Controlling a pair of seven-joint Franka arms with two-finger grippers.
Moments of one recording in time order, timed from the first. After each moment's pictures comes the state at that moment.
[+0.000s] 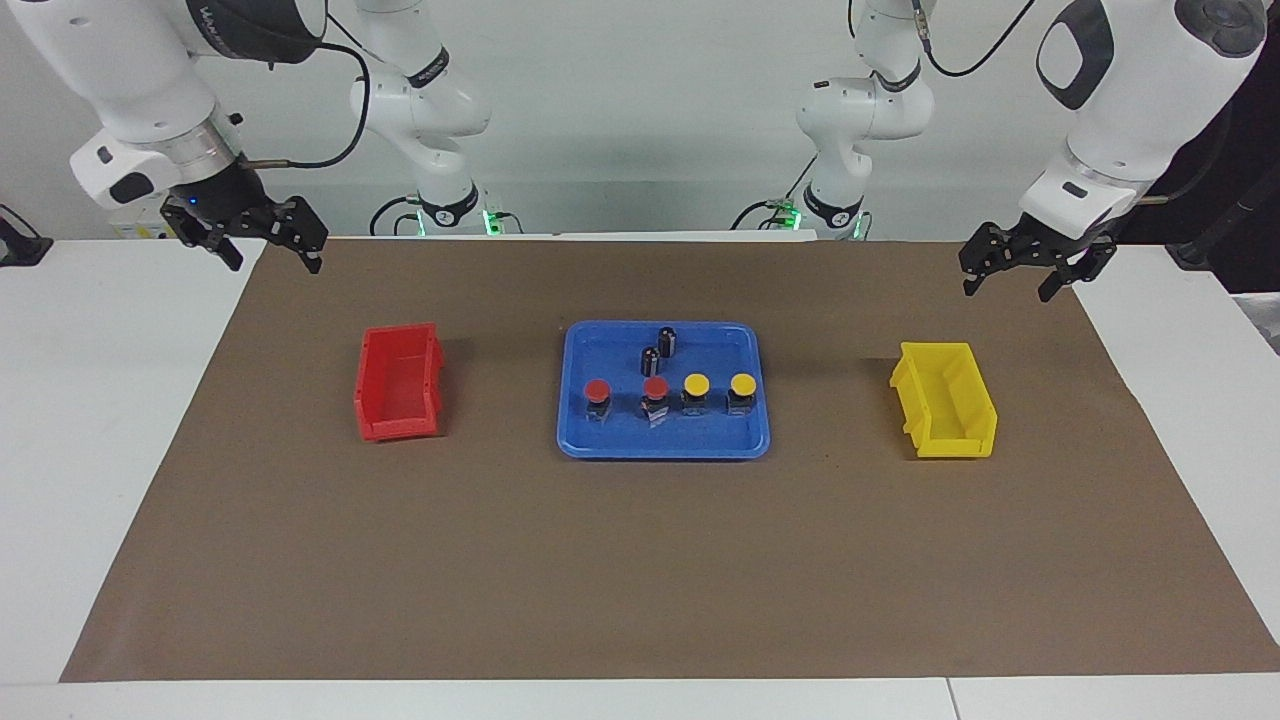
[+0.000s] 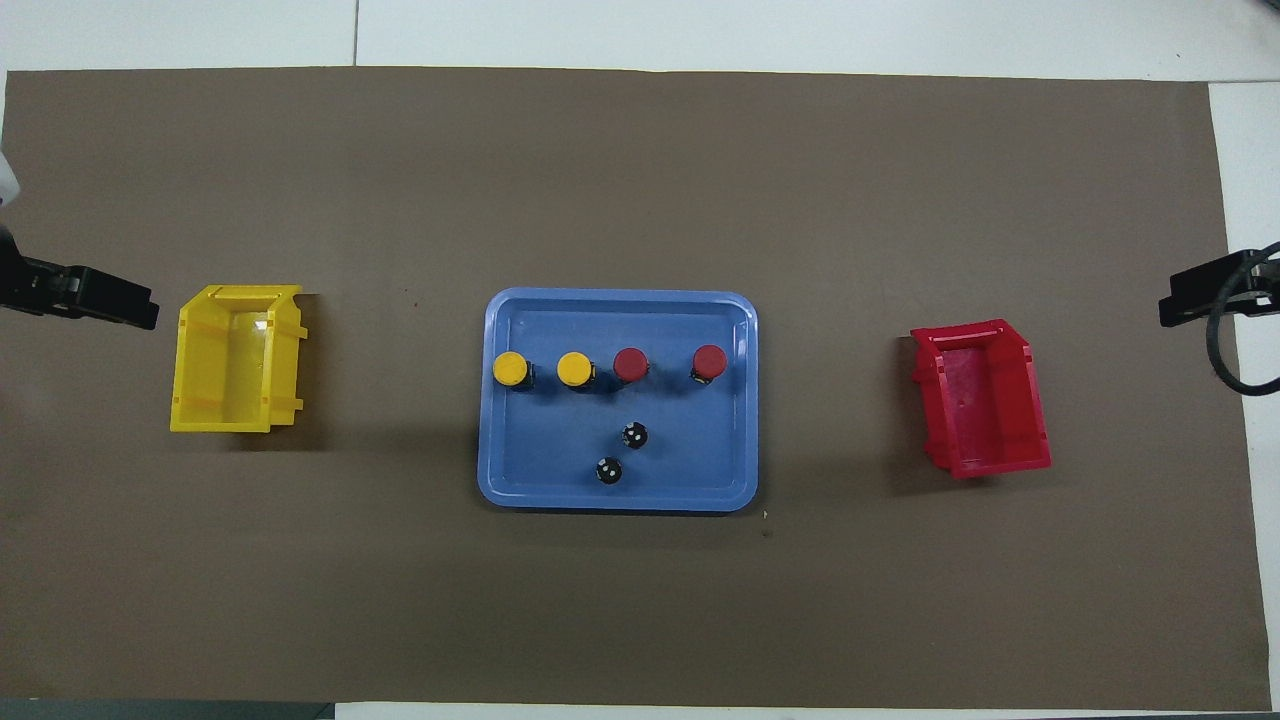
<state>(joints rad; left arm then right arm) -0.12 -0.03 0.03 -1.65 0.01 1.49 0.14 -0.08 0.00 0.00 -1.55 -0.01 1.48 -0.02</state>
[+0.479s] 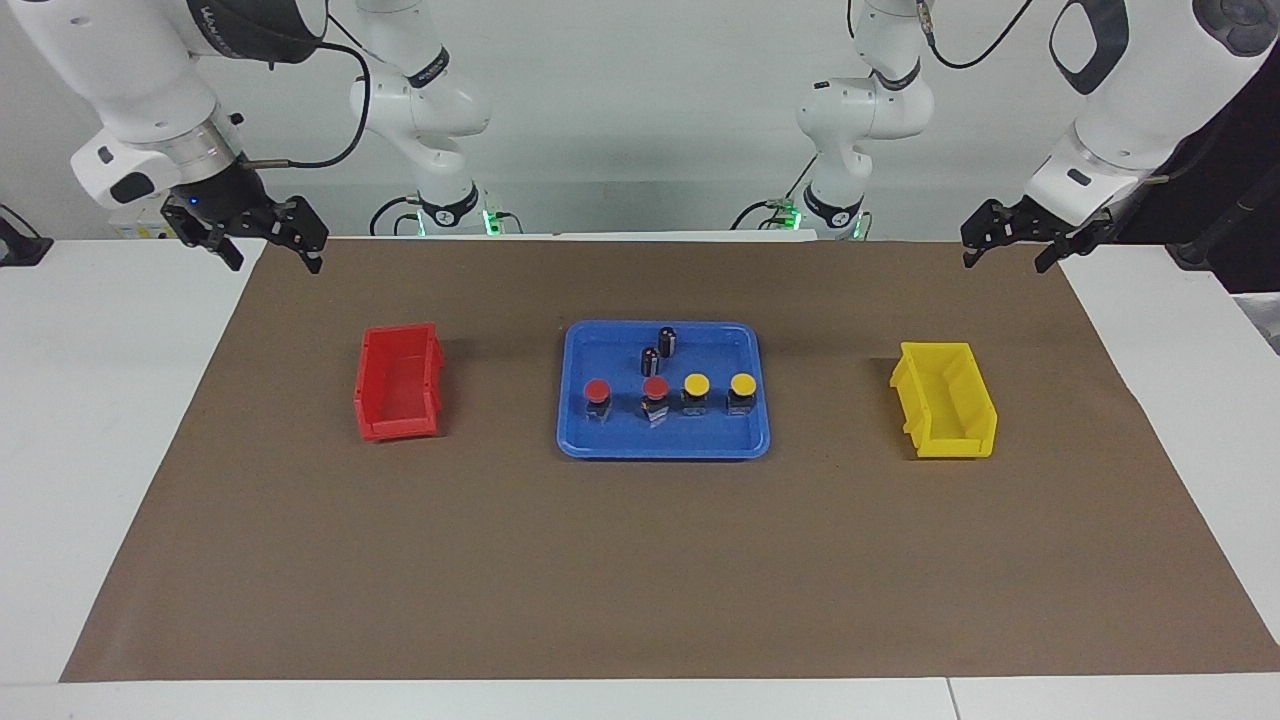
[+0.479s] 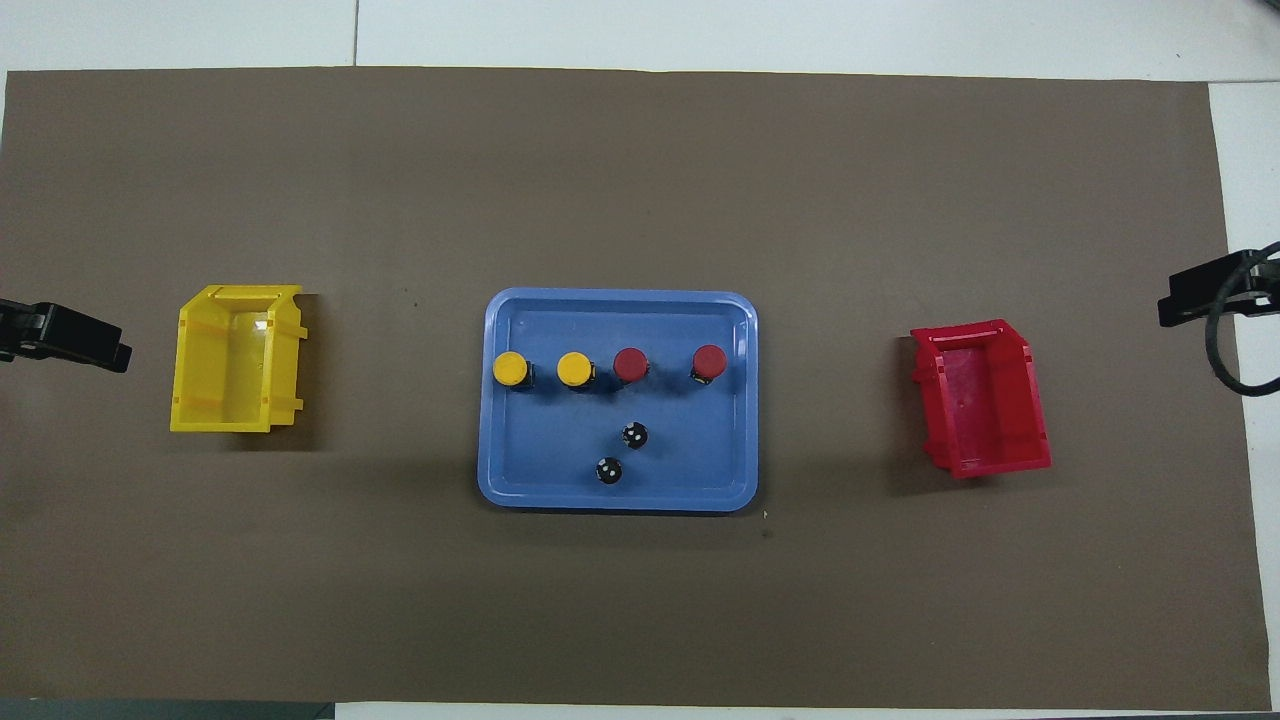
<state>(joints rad) -0.09 -0.05 0.04 -1.65 0.01 1.49 0.14 -0.08 0.00 0.00 -1.55 -0.01 1.48 -0.02</state>
